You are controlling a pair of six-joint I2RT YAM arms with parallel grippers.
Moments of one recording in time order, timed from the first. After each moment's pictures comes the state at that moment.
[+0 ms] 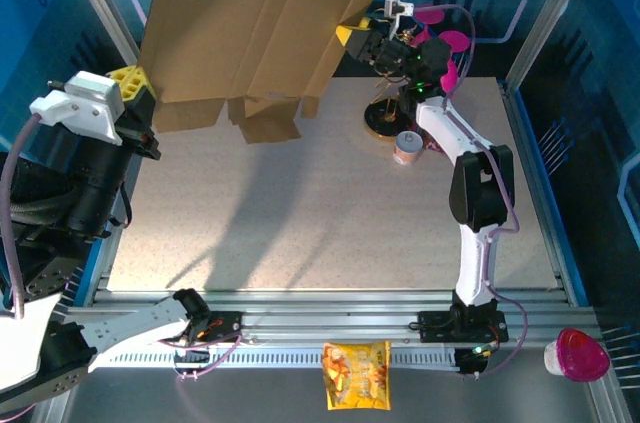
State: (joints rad) left arm -0.76 0.88 1.73 -0.53 -0.55 0.35; right arm 0.25 2.09 1.83 0.90 -0.90 0.96
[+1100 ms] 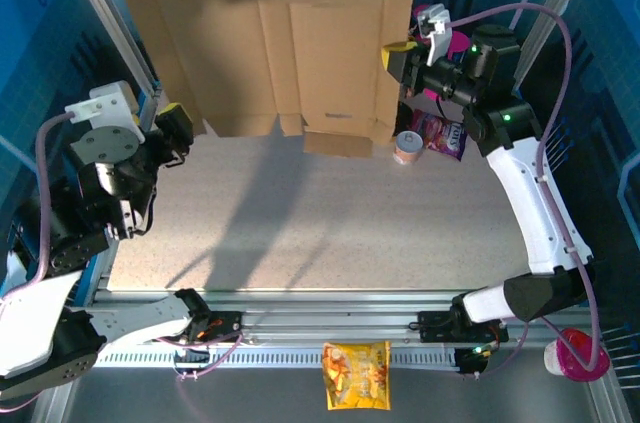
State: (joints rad) left arm -0.75 0.98 1.80 -1.14 -0.88 -0.52; right arm 0.26 1.40 1.72 -0.47 -0.53 0.08
